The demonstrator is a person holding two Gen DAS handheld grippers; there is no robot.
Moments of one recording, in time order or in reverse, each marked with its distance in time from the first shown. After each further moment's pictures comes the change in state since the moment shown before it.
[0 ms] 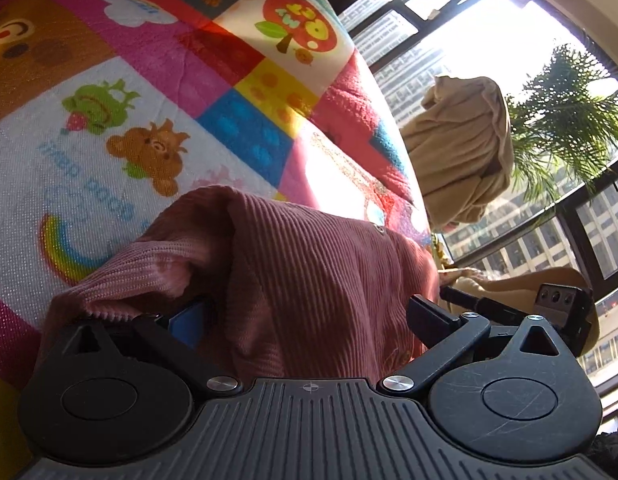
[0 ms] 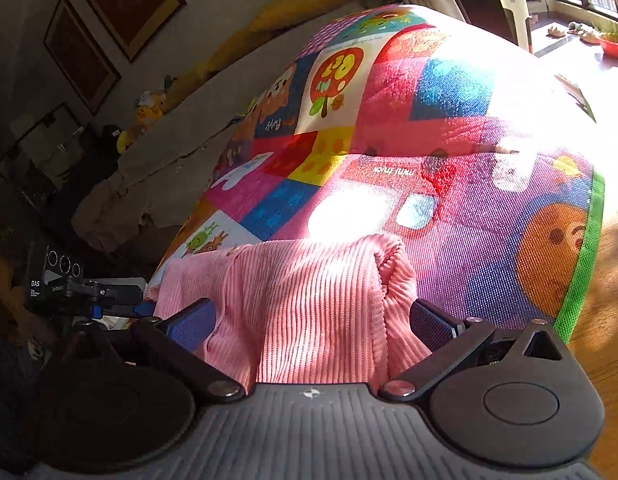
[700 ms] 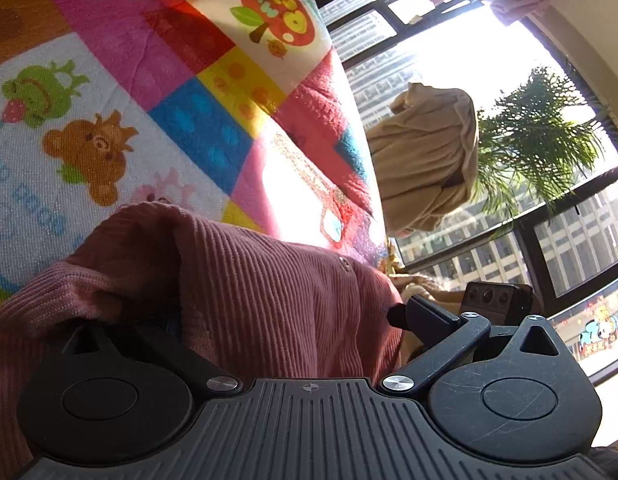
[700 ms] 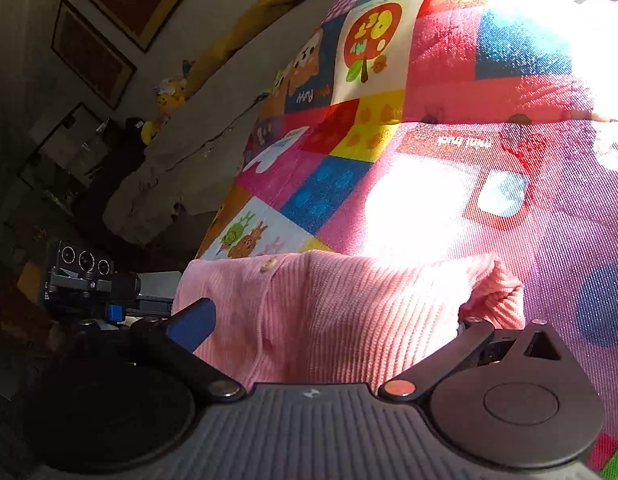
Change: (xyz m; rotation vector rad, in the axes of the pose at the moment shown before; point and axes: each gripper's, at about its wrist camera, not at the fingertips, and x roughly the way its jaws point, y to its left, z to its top) left arm 0.013 -0.007 0.021 -0.062 0.016 -0.191; right arm 0.041 0.025 0.015 0.041 0.071 0.157
